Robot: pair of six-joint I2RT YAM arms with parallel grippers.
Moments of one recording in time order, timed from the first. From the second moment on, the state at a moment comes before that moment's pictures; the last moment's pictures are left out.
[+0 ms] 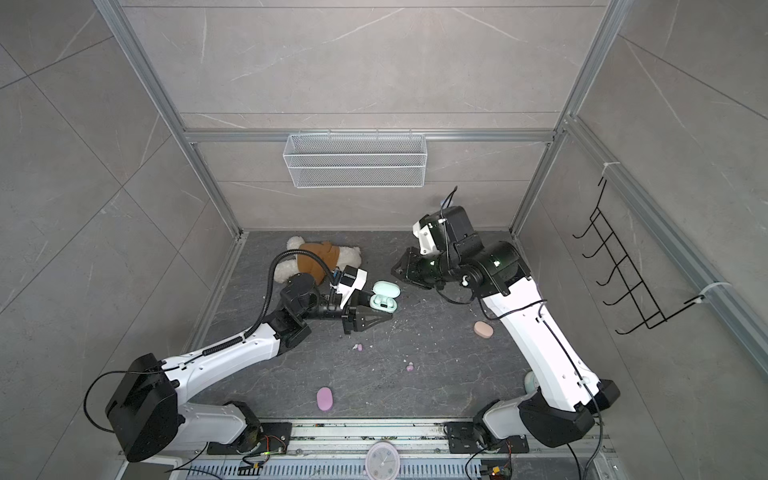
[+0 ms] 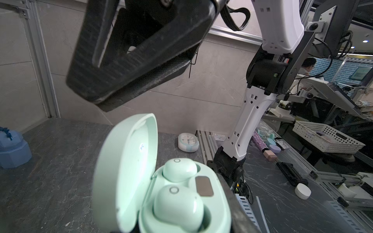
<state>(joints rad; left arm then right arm) -0.77 1.34 0.86 0.56 0.90 -0.20 0.58 1.43 1.89 -1.22 -0.29 0.68</state>
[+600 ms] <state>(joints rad) -0.77 1.34 0.86 0.55 0.89 -0.19 0.68 1.36 1.83 -1.23 -0.36 0.70</state>
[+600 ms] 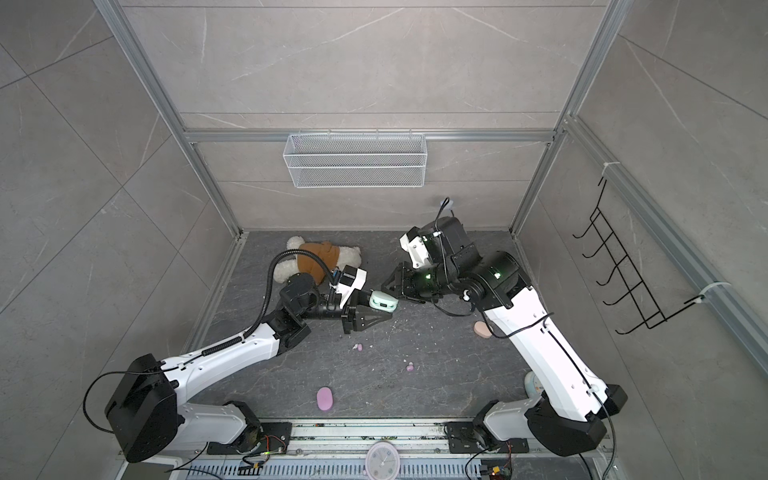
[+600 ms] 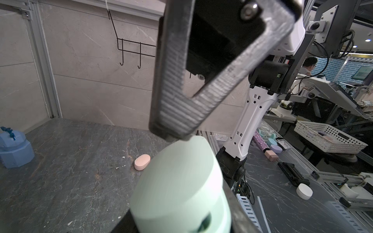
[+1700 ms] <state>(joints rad) -0.79 1.24 0.93 -0.03 0.72 0.07 0.69 1.32 1.65 -1.20 -0.32 0.82</state>
